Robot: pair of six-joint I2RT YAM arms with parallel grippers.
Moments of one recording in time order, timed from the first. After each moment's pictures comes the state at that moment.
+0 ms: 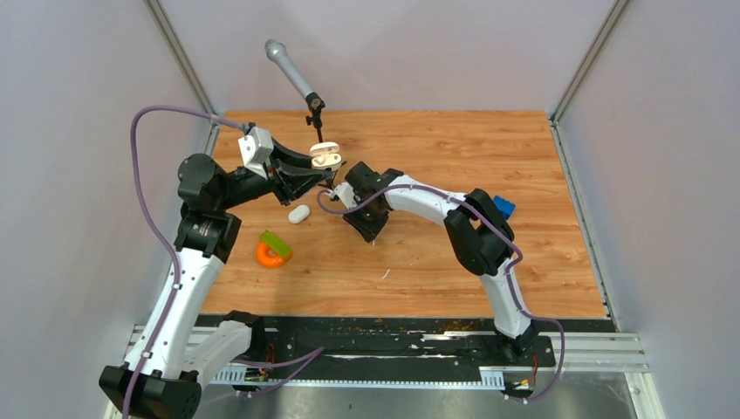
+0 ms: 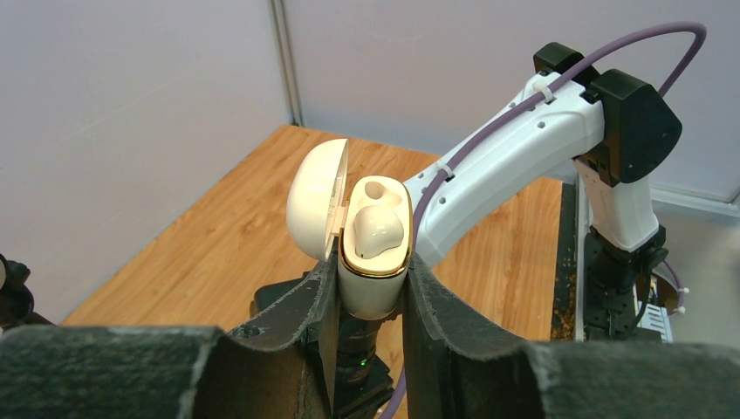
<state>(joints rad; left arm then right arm) -0.21 0.92 1.02 0.15 0.98 -0.17 0.79 2.17 1.69 -0.77 -0.19 -0.24</state>
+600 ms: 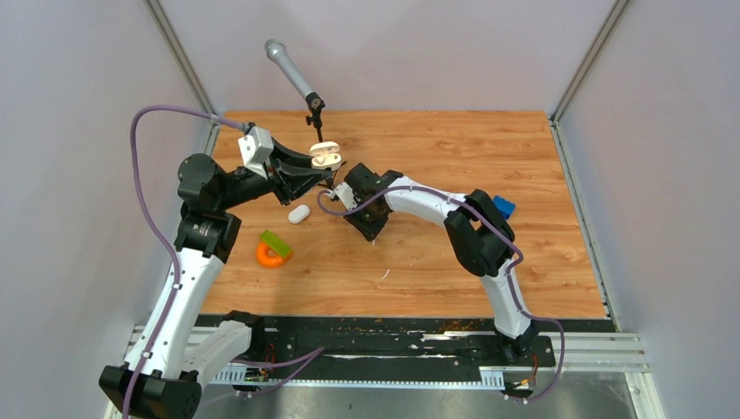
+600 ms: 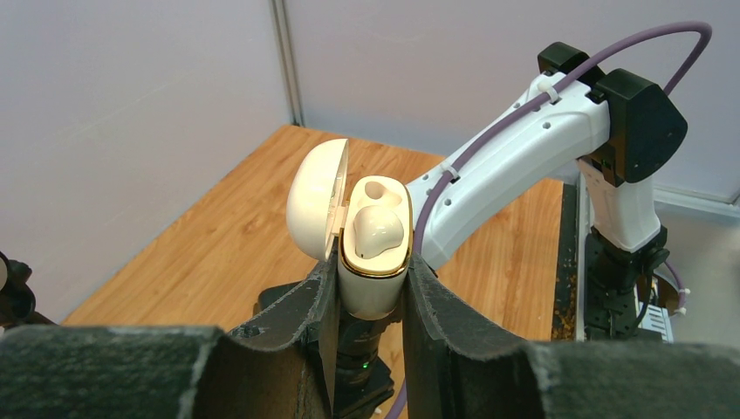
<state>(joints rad) -0.21 0.92 1.02 0.15 0.97 -0.17 0.80 2.17 1.68 -0.75 -0.16 -0.22</state>
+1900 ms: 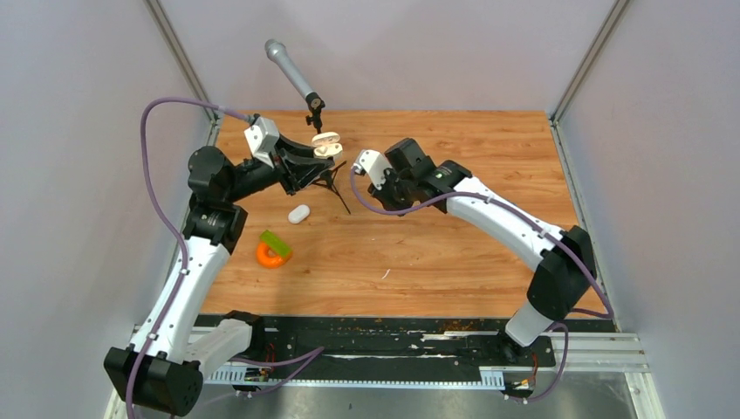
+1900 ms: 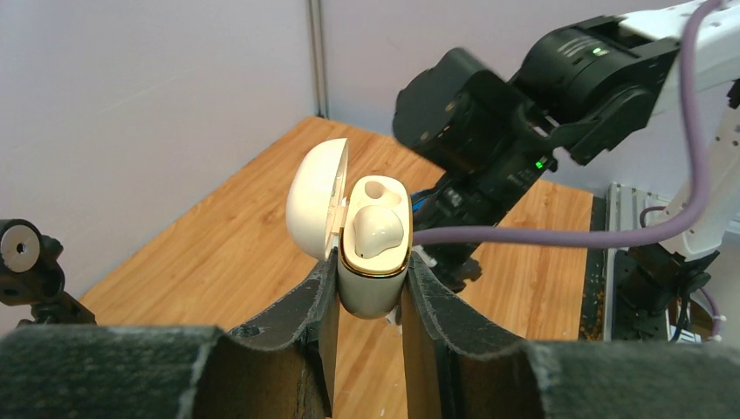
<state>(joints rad) -0.21 0.98 1.01 0.21 0.91 -0.18 0.76 1.66 1.49 -0.71 -0.11 -0.35</state>
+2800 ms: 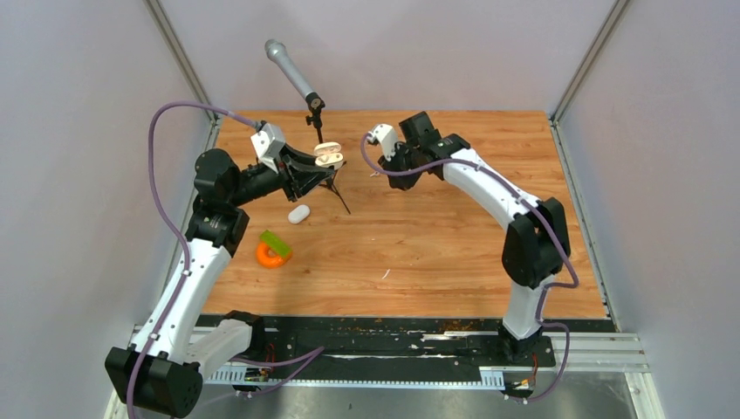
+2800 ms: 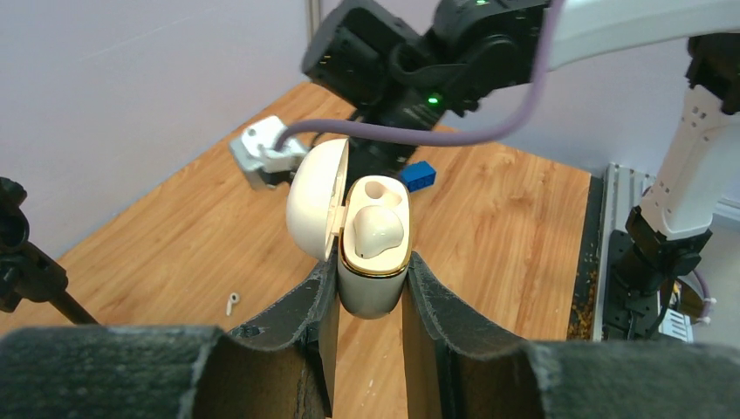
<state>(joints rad) -0.21 0.98 0.97 0.15 0.90 -0.15 0.58 1.81 1.61 -0.72 -0.28 -0.41</state>
